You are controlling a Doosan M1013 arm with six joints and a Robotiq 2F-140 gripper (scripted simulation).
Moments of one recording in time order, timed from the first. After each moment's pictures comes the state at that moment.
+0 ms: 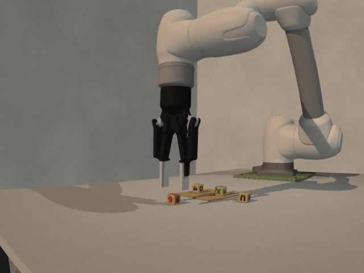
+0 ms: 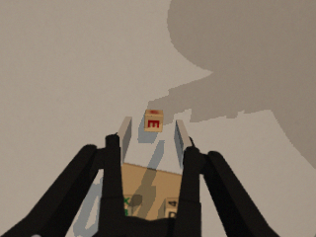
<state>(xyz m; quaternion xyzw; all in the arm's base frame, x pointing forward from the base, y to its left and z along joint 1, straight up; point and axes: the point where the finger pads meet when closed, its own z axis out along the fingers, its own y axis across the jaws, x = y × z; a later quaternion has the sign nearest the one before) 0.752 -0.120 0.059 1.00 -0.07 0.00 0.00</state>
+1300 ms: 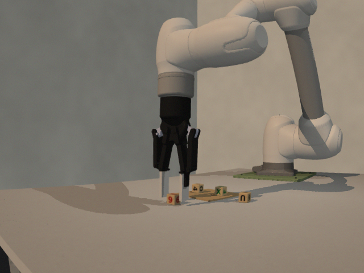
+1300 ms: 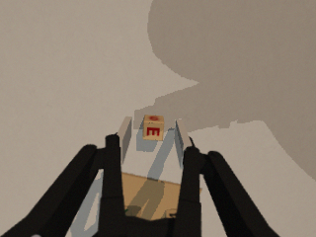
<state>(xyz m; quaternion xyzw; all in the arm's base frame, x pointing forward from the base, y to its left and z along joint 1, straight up) 0.752 -0.120 0.033 1.00 -0.07 0.00 0.00</state>
